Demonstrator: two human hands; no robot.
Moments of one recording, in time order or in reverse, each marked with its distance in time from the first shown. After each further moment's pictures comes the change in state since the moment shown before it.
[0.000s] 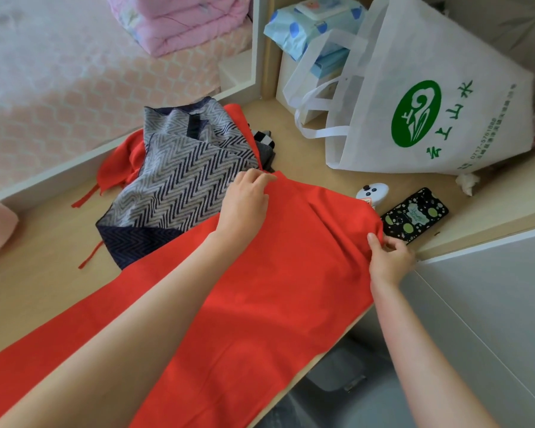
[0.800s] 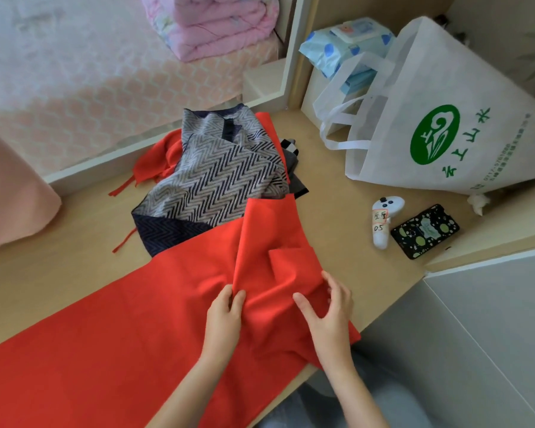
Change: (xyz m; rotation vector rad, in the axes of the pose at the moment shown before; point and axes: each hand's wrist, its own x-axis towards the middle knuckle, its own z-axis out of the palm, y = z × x) left_hand -0.193 -0.018 0.009 -0.703 0.031 -0.789; right_hand -0.181 -0.004 -0.017 -0.023 -0.520 -0.377
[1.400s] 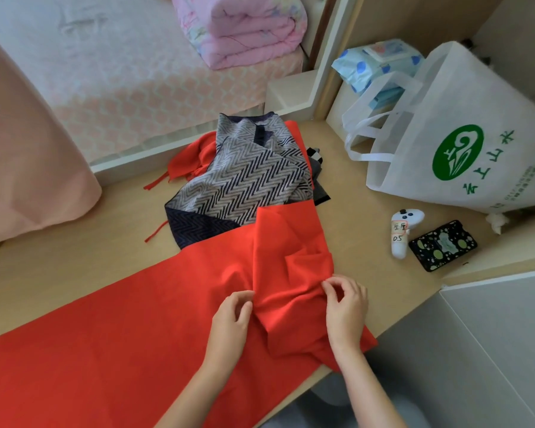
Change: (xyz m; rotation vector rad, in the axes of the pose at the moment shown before) left_hand -0.019 -0.015 -0.031 0.037 -0.017 0.033; right_hand 0.021 -0.006 0.018 -0.238 0.155 -0.069
